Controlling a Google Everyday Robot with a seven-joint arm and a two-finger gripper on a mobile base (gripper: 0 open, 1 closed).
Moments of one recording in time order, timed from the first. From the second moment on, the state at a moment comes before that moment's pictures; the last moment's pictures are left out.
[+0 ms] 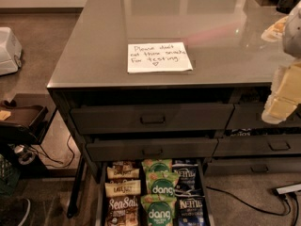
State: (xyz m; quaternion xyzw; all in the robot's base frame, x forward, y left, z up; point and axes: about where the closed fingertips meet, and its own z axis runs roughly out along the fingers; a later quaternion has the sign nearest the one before) arm 0.438 -0.217 0.976 -0.60 0.78 -0.03 0.16
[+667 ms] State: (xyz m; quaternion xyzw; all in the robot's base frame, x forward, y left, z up) arm 0.435 -0.211 0.953 -0.60 0.78 -0.02 0.18
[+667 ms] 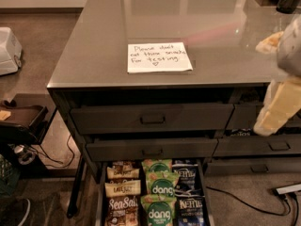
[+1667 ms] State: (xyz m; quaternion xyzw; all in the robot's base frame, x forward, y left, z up) arm 0.412 -0.132 0.752 -0.64 0.72 0.11 0.25
